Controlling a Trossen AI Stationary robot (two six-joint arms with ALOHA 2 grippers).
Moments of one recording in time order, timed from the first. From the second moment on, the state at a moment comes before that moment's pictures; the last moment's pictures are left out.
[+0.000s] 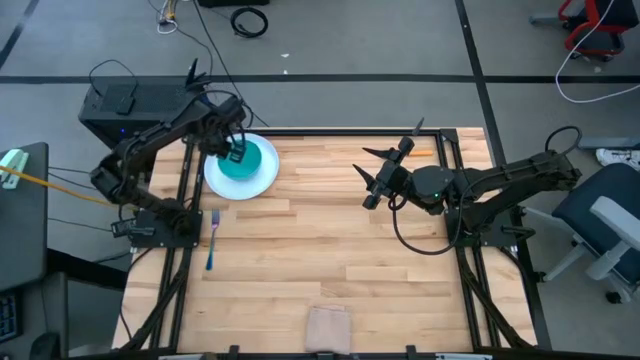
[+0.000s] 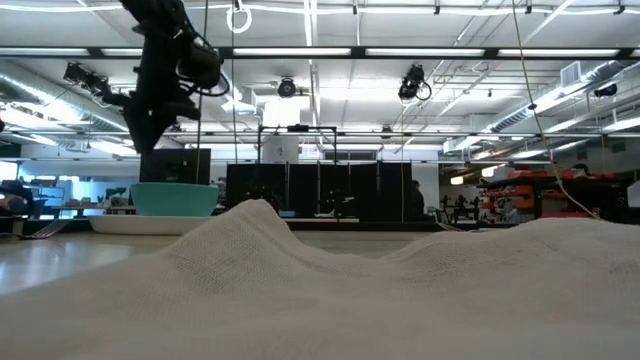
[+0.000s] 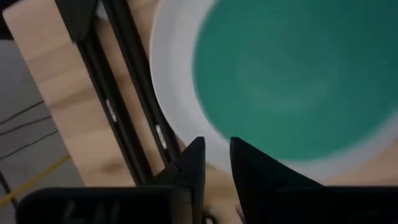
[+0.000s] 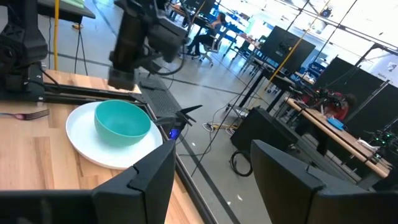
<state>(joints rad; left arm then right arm) 0.83 1.43 1.19 -1.29 -0.26 -0.41 0.21 1.18 1.06 -0.06 0.88 -0.33</state>
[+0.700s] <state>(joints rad) 0.20 1.25 0.95 -1.43 -0.07 -1.07 0.21 1.18 1.05 -0.07 0.88 -0.31</state>
